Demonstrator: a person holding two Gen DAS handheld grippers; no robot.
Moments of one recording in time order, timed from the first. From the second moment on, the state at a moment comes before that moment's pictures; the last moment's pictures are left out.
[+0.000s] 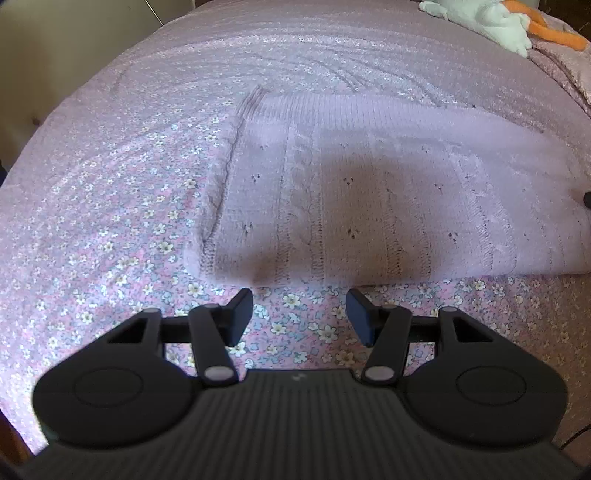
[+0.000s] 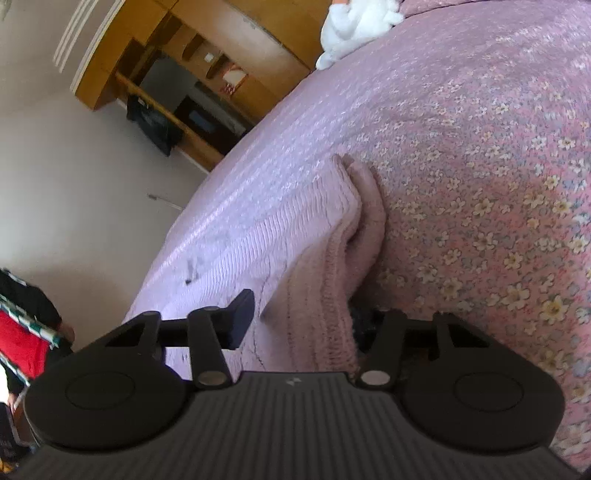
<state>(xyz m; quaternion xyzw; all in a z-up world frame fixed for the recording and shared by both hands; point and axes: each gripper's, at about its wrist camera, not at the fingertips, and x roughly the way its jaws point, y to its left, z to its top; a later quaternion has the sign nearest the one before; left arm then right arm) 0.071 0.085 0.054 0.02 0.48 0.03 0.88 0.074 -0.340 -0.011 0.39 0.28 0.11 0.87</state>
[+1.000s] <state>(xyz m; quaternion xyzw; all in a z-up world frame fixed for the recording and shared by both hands) 0.088 0.155 0.098 0.05 0.45 0.07 0.89 0.123 -0.270 0.085 0.36 0.25 0.21 0.88</state>
